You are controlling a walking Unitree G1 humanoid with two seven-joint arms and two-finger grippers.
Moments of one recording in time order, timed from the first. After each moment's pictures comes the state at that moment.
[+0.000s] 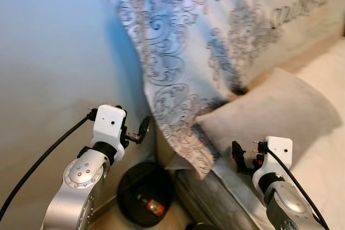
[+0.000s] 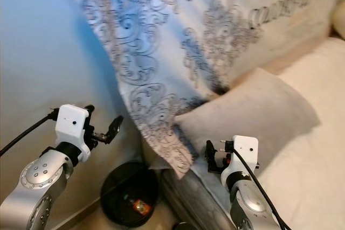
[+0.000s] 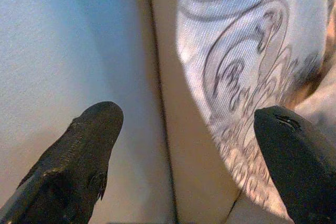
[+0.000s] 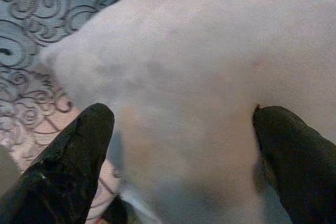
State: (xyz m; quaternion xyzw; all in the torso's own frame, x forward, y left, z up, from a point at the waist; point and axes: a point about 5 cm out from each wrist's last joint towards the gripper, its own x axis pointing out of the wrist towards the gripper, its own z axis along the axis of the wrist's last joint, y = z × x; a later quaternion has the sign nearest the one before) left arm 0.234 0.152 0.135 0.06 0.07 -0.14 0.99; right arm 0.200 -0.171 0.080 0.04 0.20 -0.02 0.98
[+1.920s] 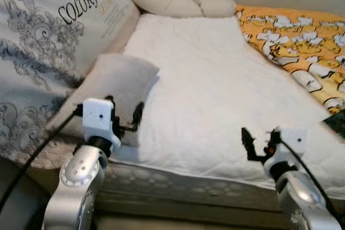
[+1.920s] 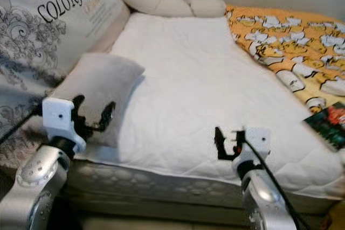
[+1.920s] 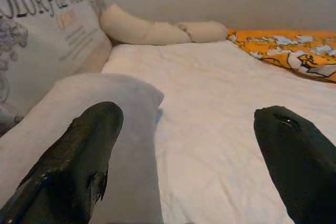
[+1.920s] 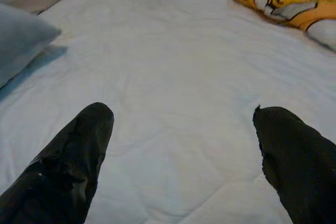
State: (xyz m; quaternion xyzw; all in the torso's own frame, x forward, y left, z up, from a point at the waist) left arm 0.241 0.159 0.151 0.02 0.01 -0.09 1.00; right arm 0.220 -0.189 0.099 0.04 0.12 -0.01 0.99
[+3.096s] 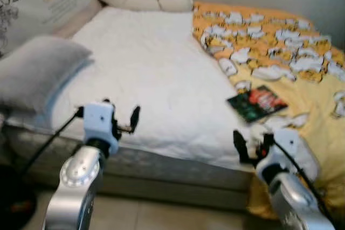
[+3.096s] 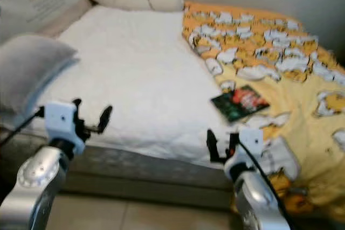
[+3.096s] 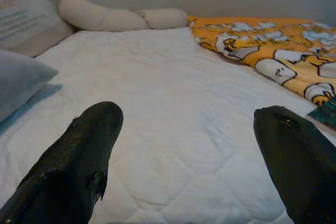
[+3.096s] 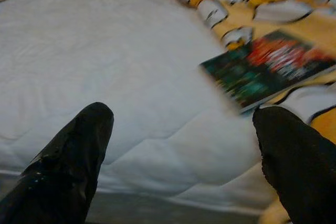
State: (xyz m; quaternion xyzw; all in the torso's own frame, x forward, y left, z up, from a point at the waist) left arm 0.242 0.164 0.137 0.03 0.03 -0.07 1.00; right arm 0.216 -0.180 0.094 0.06 0.14 0.01 0.99
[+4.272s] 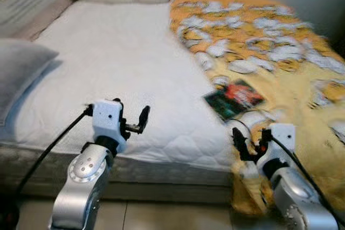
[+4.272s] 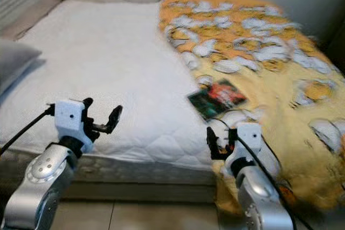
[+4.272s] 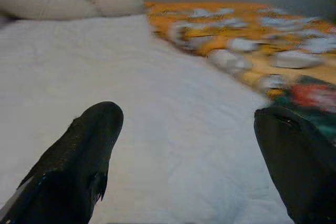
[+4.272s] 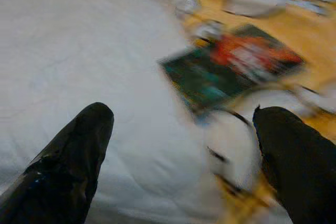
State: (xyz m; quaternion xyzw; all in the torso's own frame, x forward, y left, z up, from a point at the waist) left arm 0.245 0.156 0.136 0.03 0.04 -0.11 0.99; right arm 0.227 -0.174 0.092 0.05 0.15 0.04 0.99
